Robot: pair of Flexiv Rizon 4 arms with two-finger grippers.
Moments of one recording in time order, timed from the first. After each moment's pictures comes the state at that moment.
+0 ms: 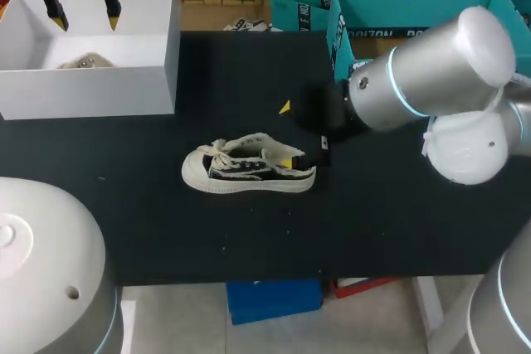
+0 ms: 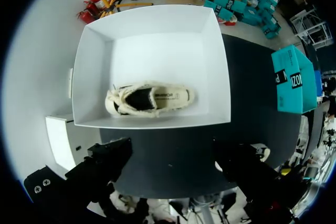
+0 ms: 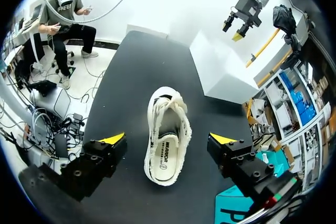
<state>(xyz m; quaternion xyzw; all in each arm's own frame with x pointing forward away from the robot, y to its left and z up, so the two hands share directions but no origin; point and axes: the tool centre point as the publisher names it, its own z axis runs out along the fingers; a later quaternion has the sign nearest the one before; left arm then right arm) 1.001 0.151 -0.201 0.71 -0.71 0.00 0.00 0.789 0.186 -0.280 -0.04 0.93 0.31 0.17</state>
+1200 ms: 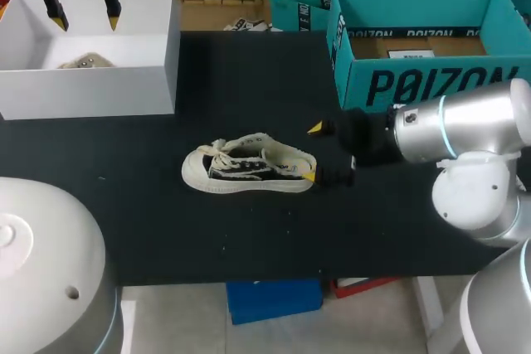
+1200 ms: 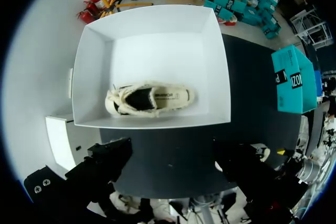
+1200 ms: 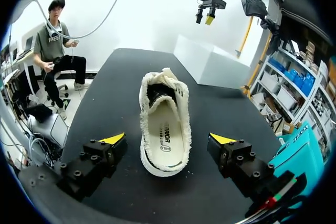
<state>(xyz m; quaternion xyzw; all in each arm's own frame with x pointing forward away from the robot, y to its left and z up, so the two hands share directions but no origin) 1.001 0.151 -0.201 0.71 -0.71 0.00 0.00 0.816 0.143 -0.365 0.04 0.89 0.44 0.13</state>
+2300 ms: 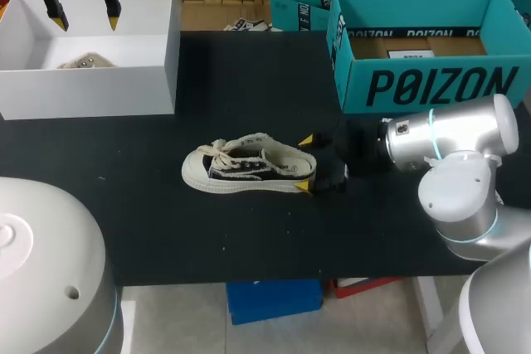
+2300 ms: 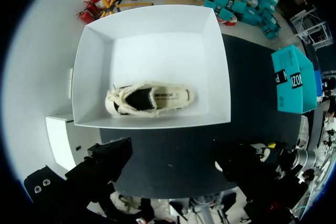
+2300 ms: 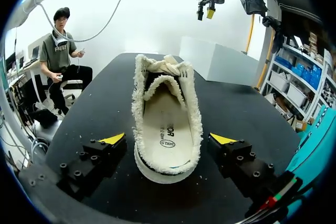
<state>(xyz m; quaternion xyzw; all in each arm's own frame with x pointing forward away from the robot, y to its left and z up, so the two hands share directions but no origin) 1.001 0.151 -0.201 0.71 -0.71 0.00 0.00 0.827 0.157 -0.414 0.04 0.87 0.48 0.08</state>
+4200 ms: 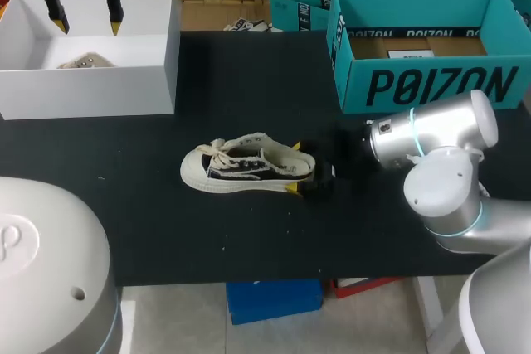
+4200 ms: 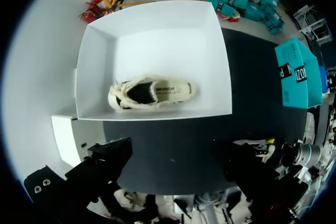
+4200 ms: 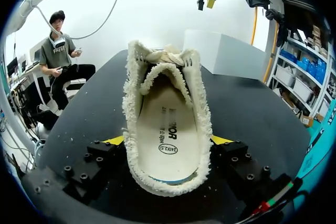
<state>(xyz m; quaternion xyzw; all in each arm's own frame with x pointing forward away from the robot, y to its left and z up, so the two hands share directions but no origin) 0.984 0.139 -0.199 0.70 -0.71 -0.03 -0.02 0.830 0.178 -0.434 0.04 0.88 0.47 0.05</state>
